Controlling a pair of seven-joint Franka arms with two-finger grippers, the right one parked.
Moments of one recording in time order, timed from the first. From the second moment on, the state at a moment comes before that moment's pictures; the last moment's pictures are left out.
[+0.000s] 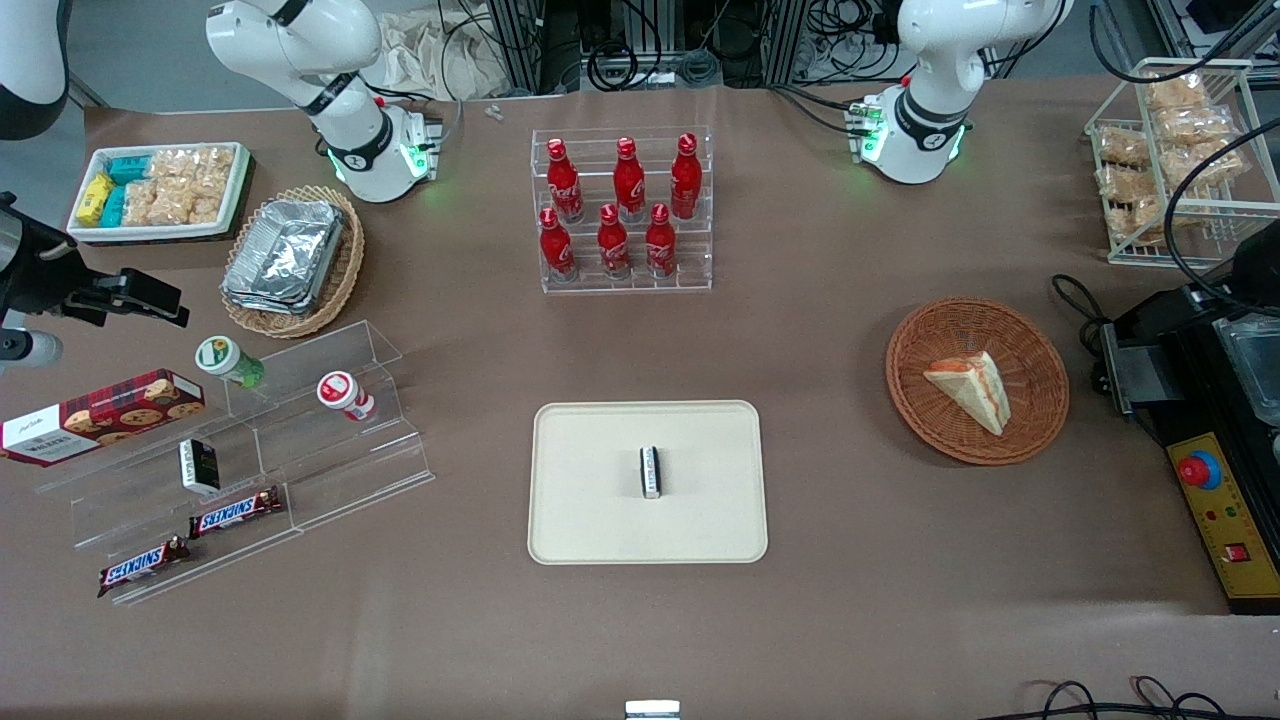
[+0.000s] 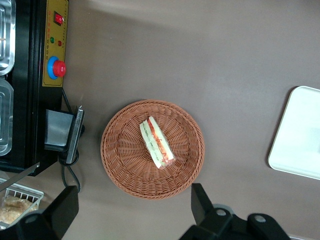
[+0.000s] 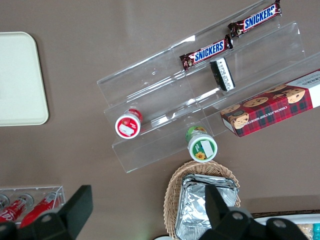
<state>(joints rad) 0.19 0.07 -0.15 -1.52 0.02 1.60 -0.20</state>
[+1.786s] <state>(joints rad) 0.16 -0.09 -0.18 -2.21 0.00 2.11 -0.76</state>
